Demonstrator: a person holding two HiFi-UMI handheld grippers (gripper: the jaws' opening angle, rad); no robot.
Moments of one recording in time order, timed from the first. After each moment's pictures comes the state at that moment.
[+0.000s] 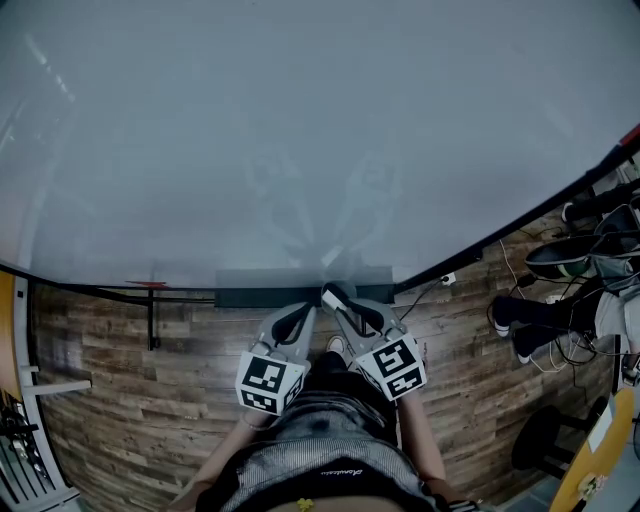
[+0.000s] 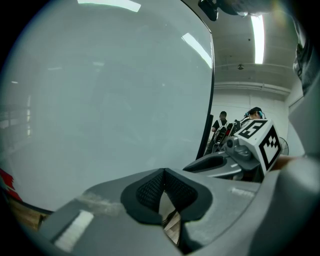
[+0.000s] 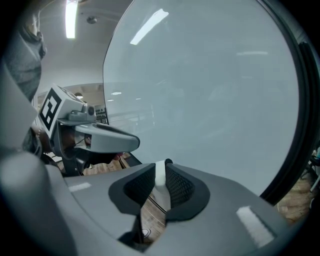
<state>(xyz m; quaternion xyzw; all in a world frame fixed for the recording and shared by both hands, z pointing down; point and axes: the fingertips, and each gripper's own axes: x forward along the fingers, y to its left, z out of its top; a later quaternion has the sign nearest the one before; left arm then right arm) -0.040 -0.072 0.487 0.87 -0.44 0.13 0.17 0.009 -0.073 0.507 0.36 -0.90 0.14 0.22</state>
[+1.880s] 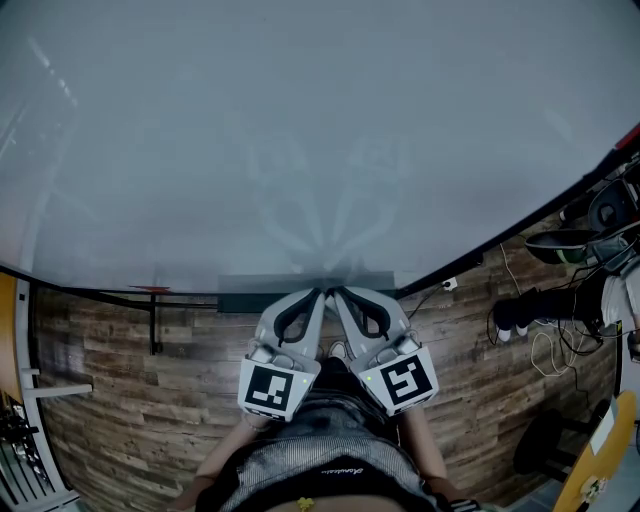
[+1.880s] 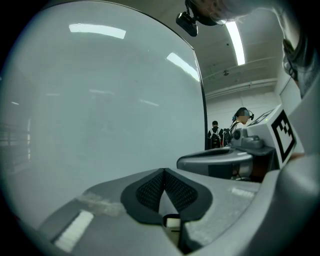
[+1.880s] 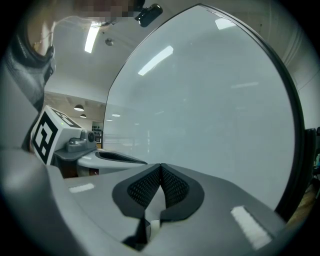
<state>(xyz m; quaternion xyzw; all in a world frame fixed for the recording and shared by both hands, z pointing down) -0.034 -0.089 0.400 0.88 -0.47 0.05 0.08 -0.009 -0.088 0.386 0.40 -0.91 0.03 0.08</state>
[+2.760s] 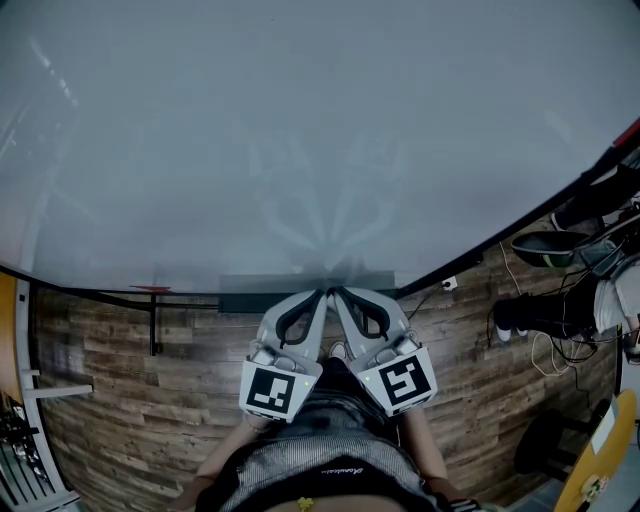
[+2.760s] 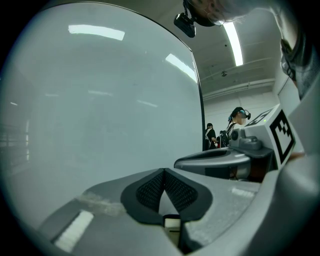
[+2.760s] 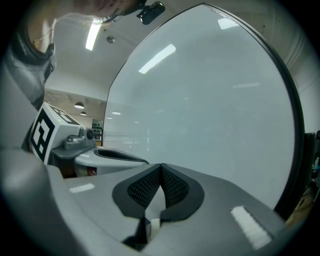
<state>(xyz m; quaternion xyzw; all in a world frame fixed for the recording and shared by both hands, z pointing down) -0.031 -0.088 0.397 0.88 -0.46 0.05 0.07 -0.010 -0.089 0.387 0.40 -0.91 0.03 0.09</state>
